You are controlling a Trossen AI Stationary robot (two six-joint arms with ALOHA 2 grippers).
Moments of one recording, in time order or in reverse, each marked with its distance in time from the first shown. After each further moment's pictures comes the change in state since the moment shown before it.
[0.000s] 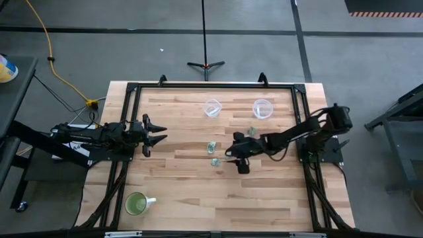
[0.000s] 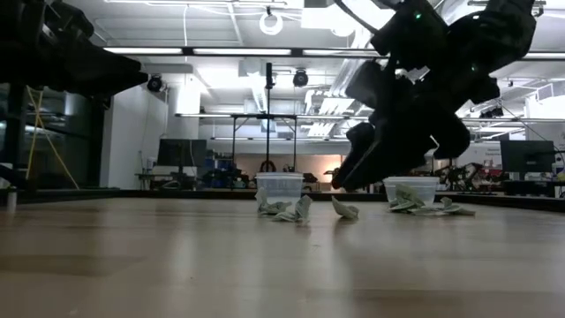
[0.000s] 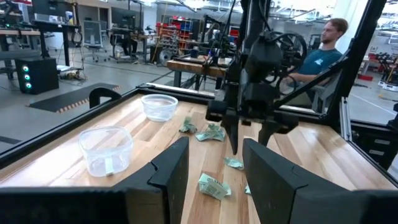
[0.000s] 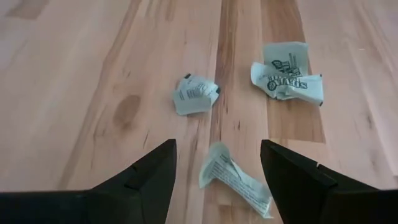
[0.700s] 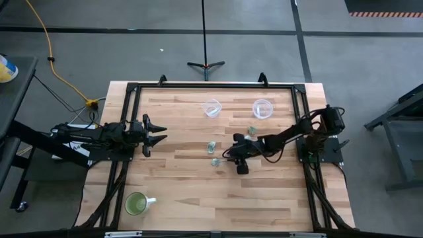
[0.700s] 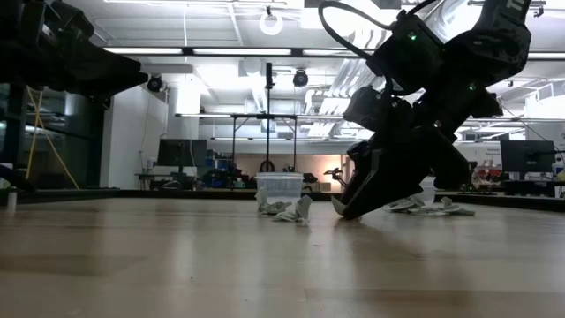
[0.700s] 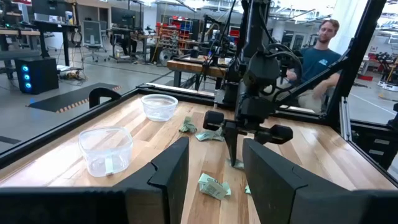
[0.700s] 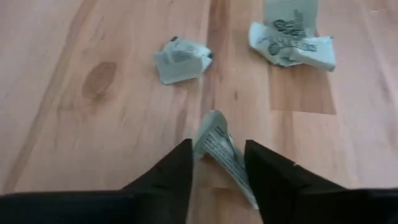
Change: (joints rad) left arm 0.000 0.000 0.000 0.000 0.001 0.000; right arm -0.001 0.077 0.000 0.010 0.039 0.004
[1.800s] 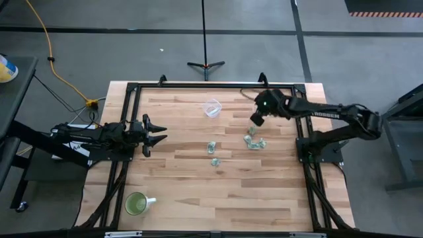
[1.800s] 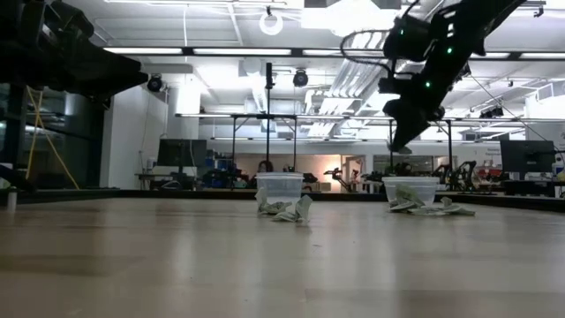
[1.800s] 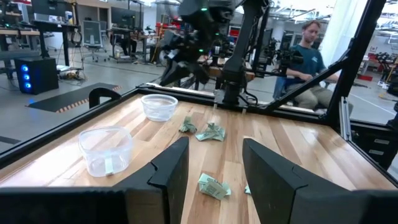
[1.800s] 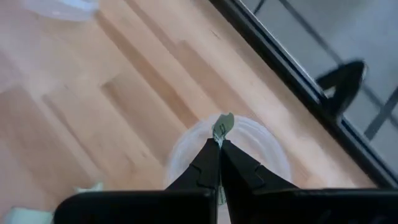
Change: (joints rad) left arm 0.000 0.000 0.000 0.000 0.001 0.000; right arm -0.591 -0.505 0.114 -0.816 0.257 0.100
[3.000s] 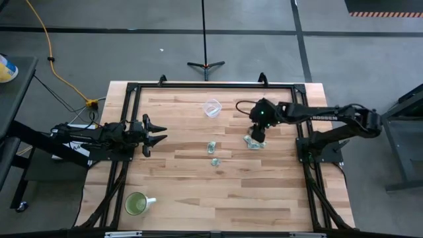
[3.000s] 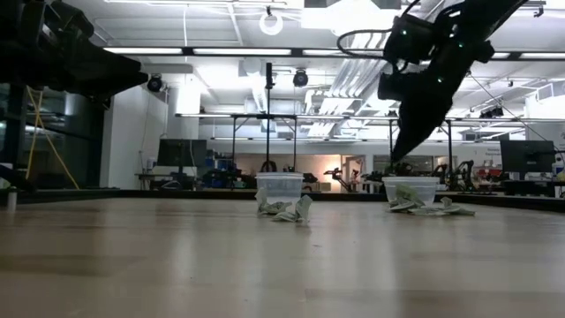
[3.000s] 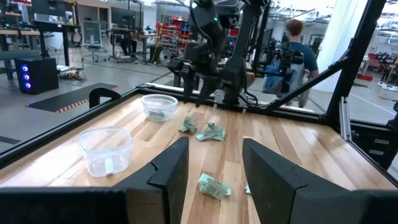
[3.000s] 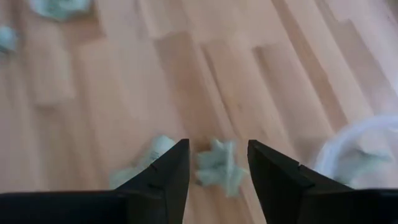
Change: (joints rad) left arm 0.000 0.000 0.000 0.000 0.000 0.000; right arm 0.139 0.014 -0.044 -0.001 -0.314 -0.076
